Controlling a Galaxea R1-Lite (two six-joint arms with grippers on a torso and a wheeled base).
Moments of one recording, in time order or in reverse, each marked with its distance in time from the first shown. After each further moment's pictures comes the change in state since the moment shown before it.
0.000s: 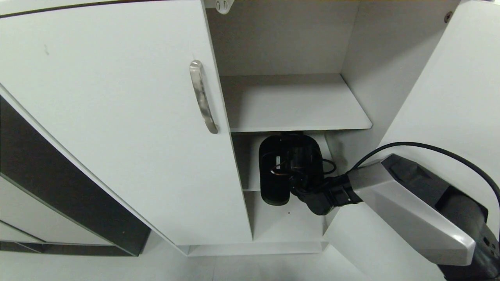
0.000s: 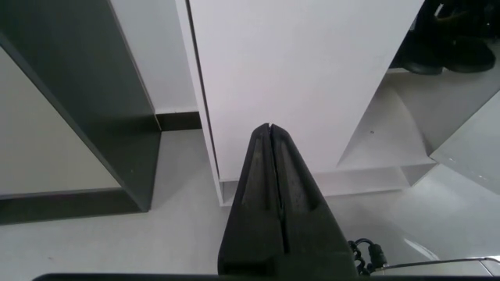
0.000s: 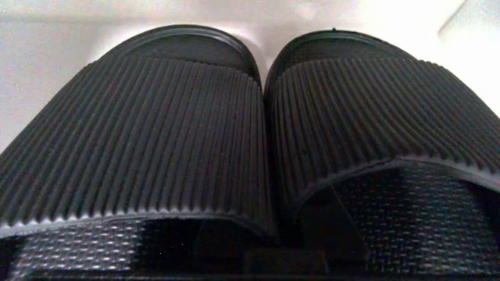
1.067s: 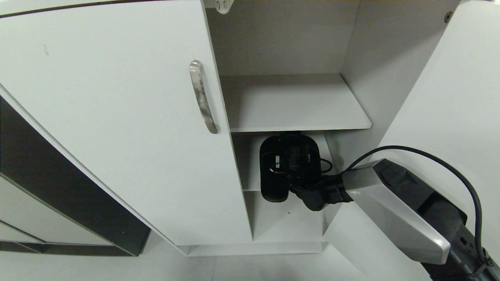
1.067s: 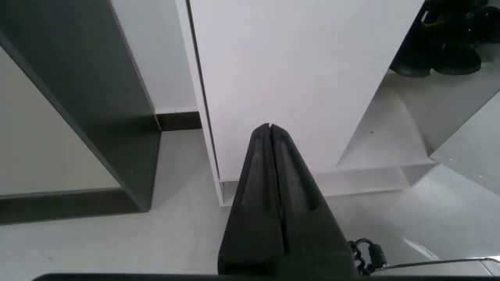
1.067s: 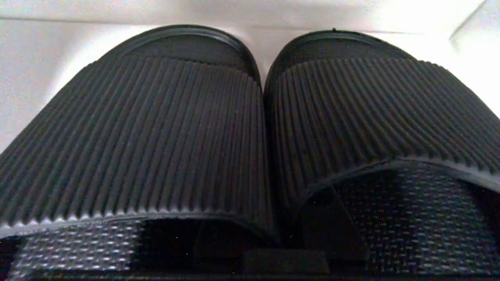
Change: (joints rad) left arm 0.000 0.000 0.000 0.000 0.000 0.000; right arm -0.021 0.087 -0.144 0.061 0.001 -0.008
